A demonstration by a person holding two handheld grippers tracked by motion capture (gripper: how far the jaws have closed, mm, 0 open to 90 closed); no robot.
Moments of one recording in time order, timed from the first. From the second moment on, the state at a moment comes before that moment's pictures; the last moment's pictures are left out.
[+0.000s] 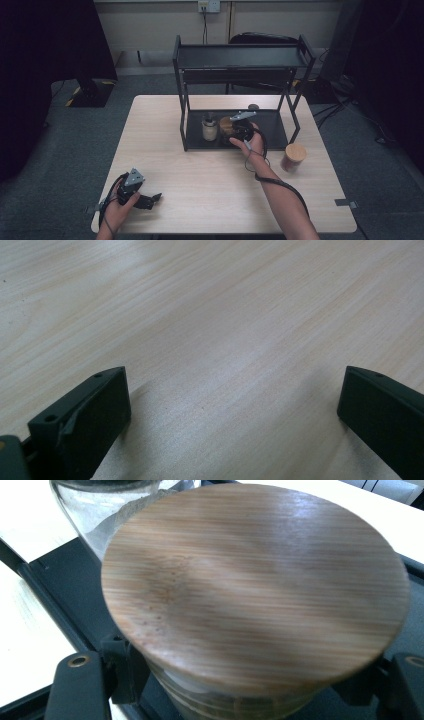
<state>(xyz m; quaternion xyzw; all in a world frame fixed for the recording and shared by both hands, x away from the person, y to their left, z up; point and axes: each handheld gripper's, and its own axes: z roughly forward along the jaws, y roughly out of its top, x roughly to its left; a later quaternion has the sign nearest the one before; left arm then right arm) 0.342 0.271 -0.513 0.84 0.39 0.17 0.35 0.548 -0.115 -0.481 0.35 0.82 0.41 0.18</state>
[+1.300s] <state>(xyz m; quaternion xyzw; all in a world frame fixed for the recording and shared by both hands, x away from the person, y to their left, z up) 0.342 0.271 -0.513 0.84 0.39 0.17 0.35 0.554 -0.112 -0.486 0.35 0.81 0.42 0.20</state>
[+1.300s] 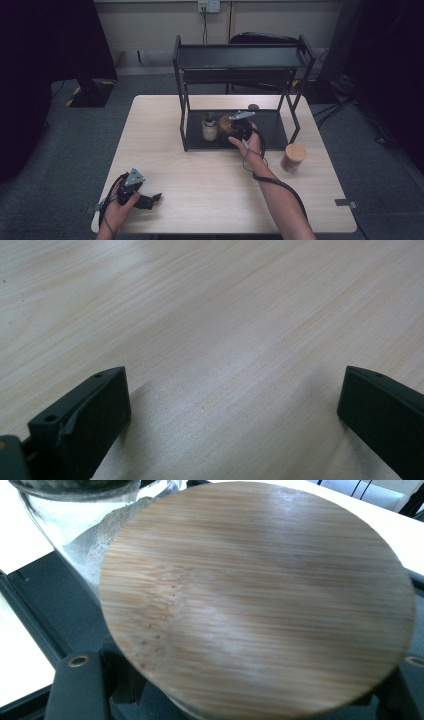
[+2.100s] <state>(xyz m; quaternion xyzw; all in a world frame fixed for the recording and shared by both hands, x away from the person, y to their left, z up) 0.342 0.271 -0.513 0.84 0.39 0.17 0.35 0.552 -0.115 -0.481 0.39 0.81 0.40 0.18</state>
